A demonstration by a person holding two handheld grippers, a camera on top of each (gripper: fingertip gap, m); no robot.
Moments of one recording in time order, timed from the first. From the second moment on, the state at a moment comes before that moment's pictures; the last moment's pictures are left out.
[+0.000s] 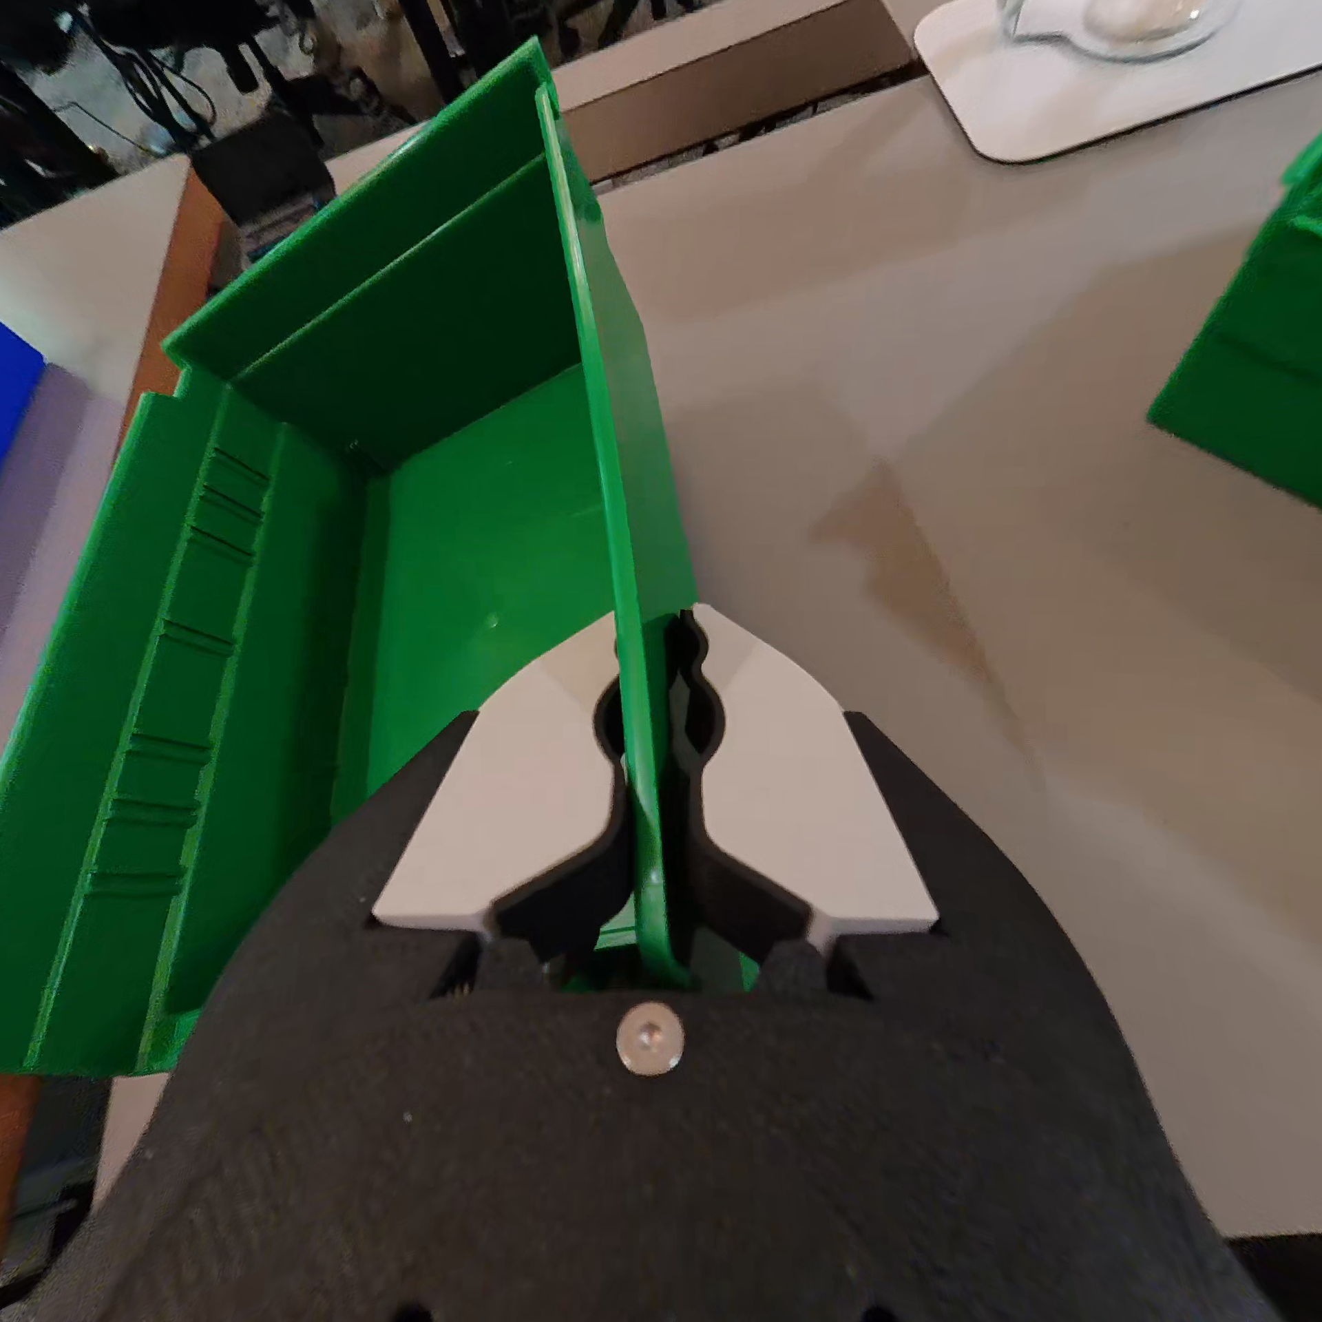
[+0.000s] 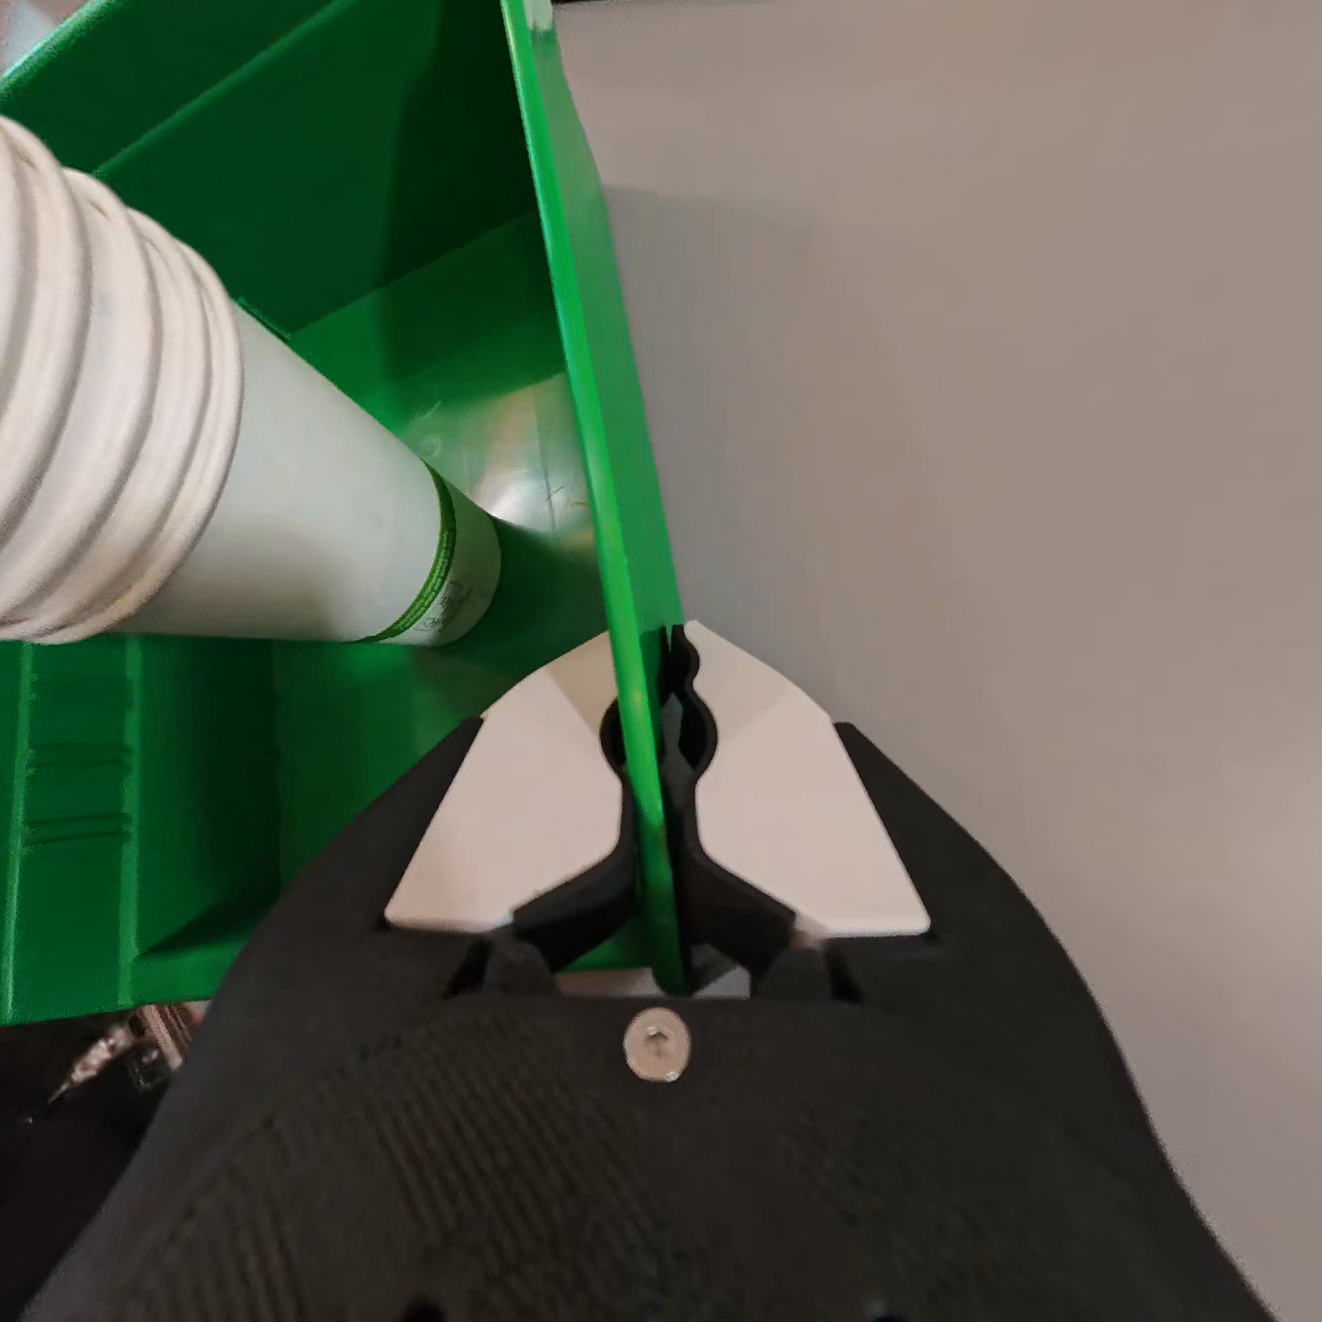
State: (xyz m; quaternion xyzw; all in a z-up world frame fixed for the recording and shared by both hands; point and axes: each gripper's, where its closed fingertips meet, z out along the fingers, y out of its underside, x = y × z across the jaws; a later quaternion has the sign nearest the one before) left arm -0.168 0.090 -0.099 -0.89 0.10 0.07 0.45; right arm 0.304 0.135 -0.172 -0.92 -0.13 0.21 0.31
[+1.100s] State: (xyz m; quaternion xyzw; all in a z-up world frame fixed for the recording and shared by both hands) left arm -0.291 -0.009 0.042 -0.82 -0.04 0.12 0.56; right arm -0.138 0.076 -0.165 -0.80 -0.43 0.27 0.33
